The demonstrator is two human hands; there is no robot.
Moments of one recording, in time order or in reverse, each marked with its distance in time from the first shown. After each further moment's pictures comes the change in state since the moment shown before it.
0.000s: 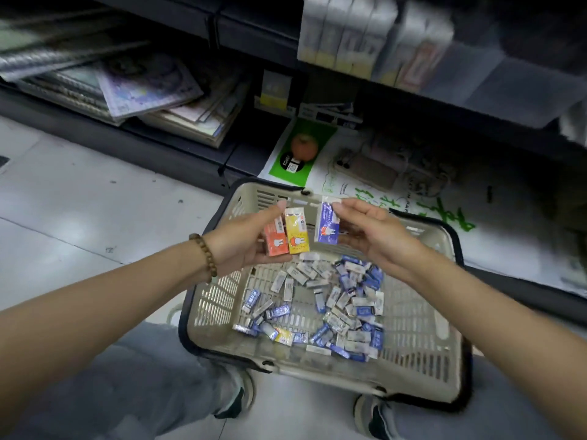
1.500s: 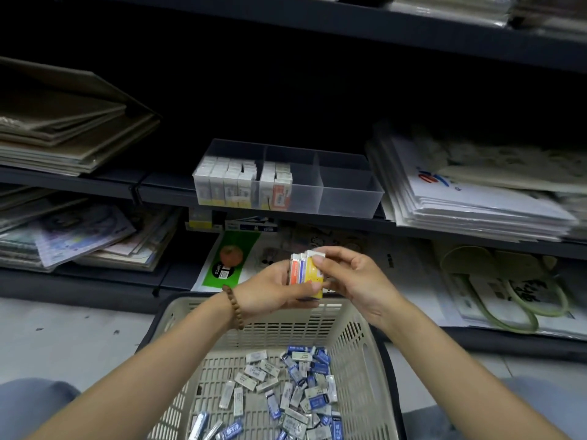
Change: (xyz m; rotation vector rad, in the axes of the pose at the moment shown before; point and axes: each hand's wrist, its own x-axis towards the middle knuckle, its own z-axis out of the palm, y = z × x) left_hand -0.005 0.066 0.152 0.322 -0.485 0.339; right_hand -0.087 -0.087 -0.053 -0.030 0.282 -0.257
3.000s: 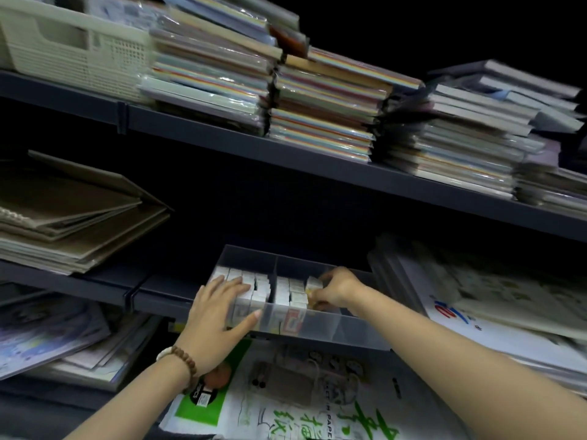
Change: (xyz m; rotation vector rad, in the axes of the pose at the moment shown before) left_hand 0.023 0.062 -0.136 1.057 0.739 0.443; right_hand 0.165 -0.121 0.035 -0.822 0.184 0.058
